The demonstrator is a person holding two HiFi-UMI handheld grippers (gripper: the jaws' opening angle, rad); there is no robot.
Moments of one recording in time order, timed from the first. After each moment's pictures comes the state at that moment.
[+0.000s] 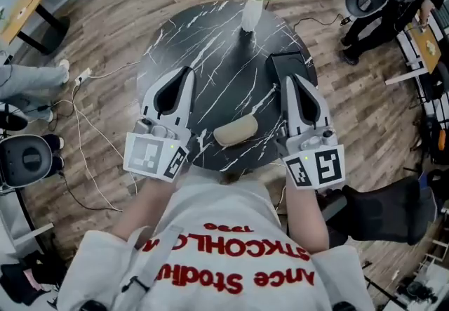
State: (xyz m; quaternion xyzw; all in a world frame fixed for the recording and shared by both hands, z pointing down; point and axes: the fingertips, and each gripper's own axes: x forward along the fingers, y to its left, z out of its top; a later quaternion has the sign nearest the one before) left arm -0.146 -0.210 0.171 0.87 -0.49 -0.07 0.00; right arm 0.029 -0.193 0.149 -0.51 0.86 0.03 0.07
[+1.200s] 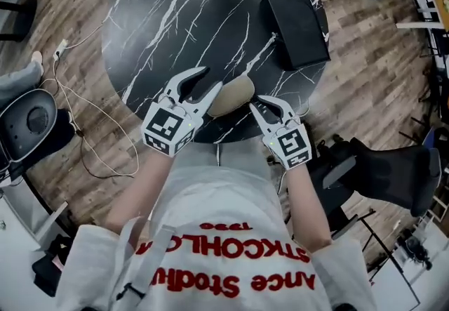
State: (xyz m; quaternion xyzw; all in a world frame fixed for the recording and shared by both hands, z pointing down) left arm -0.041 -0.208 0.429 0.93 -0.28 0.13 0.18; right arm 0.041 -0.134 0.495 -0.37 0.87 -0.18 -0.27
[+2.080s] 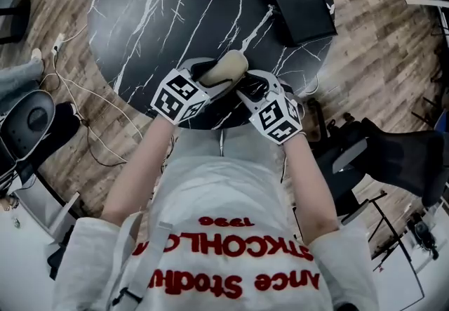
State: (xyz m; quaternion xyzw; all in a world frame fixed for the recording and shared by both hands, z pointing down) left arm 0.004 -0.163 0.557 0.90 -0.12 0.32 0.27; right arm 0.029 -0.126 0.574 -0.27 0.87 -0.15 -0.39
